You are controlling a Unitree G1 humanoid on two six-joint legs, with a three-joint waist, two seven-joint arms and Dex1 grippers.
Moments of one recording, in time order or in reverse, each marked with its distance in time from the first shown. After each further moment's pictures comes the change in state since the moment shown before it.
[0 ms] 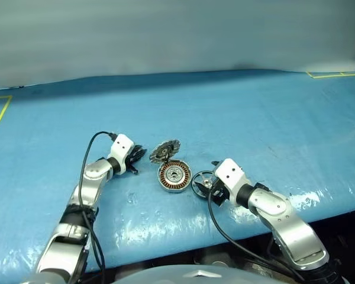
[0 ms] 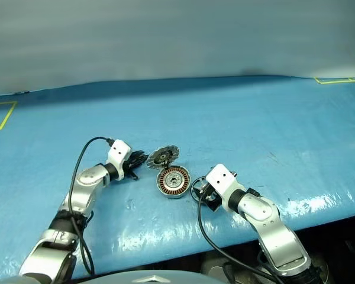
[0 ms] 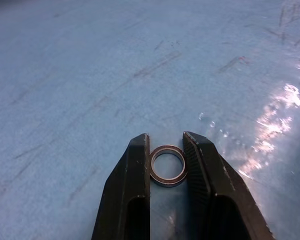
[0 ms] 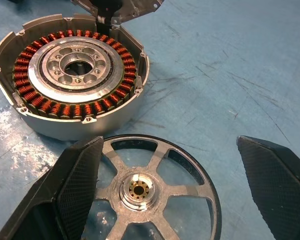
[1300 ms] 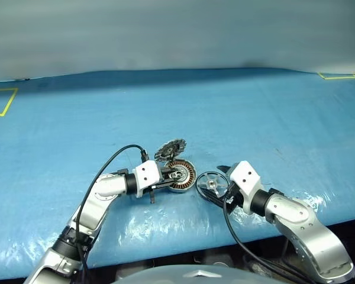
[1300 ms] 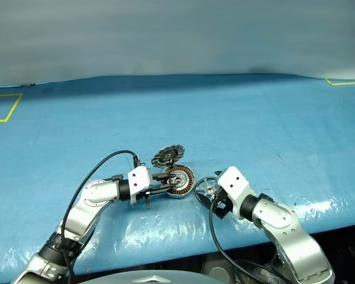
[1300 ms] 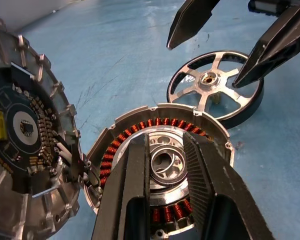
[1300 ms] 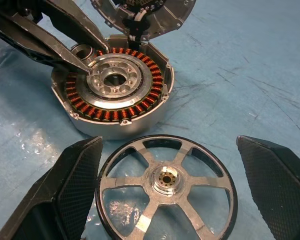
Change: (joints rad) left arm 0.123 0.082 -0.278 -0.430 0.059 -0.063 -0.162; right arm 0.102 -0.087 -0.129 -0.138 0.174 0.055 0.053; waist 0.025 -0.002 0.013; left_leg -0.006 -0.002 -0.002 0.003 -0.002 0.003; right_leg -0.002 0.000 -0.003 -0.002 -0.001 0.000
